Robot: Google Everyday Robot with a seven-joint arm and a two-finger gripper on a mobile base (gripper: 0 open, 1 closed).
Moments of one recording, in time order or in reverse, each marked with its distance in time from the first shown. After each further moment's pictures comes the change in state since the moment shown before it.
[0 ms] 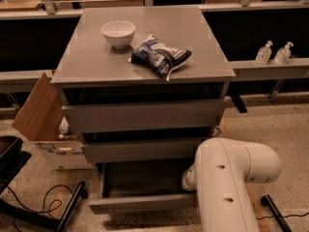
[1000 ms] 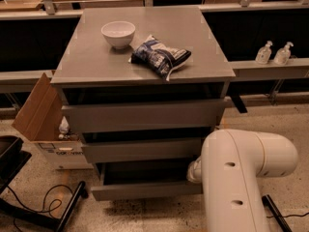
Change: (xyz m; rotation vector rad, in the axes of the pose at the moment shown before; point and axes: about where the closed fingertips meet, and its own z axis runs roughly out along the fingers) arm 0.015 -0.029 -0.061 0.034 0.004 0.038
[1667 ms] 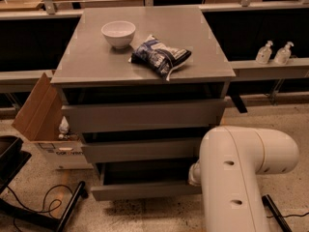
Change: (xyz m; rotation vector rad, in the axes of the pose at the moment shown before) arm 0.008 0.017 -0.011 -0.052 0.041 -0.001
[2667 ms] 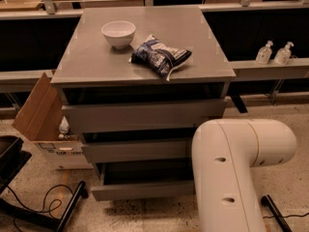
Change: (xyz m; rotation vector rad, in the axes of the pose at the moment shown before) arm 0.026 -0.030 -0.030 0.012 0.143 -0.041
